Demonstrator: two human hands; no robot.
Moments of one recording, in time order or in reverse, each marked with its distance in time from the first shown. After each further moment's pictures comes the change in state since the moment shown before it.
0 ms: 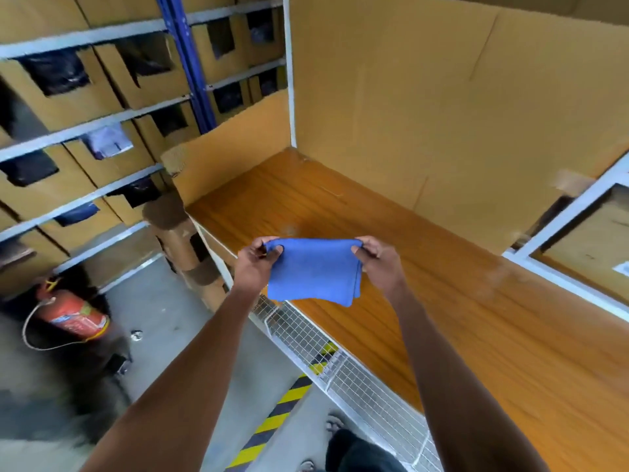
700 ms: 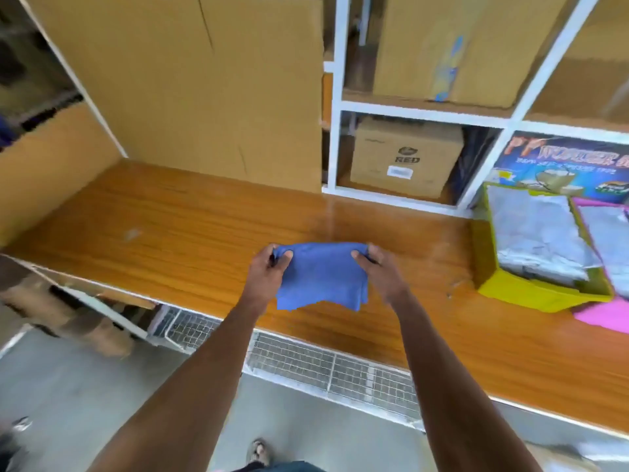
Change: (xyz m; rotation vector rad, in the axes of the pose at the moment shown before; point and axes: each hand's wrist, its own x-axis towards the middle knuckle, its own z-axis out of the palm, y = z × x) left_hand -0.243 -0.011 0.320 0.173 -0.475 0.157; right_hand -0.287 0.086 -0.321 0.055 0.289 0.074
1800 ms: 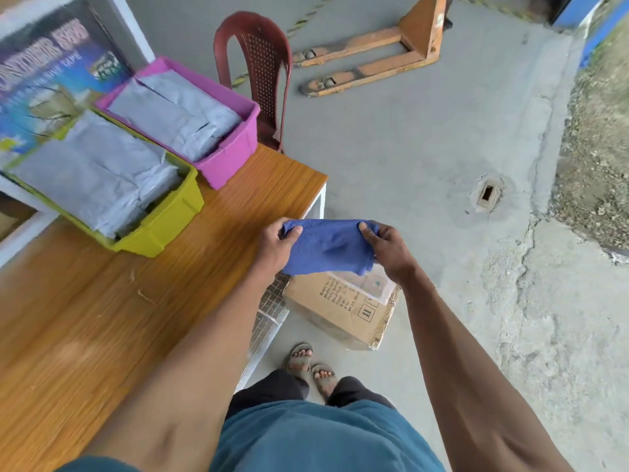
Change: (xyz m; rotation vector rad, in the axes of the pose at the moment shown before) left_hand -0.243 0.057 0.540 0.282 -1.351 0.143; right_hand -0.469 0.137 -0.293 0.352 1.235 0.485
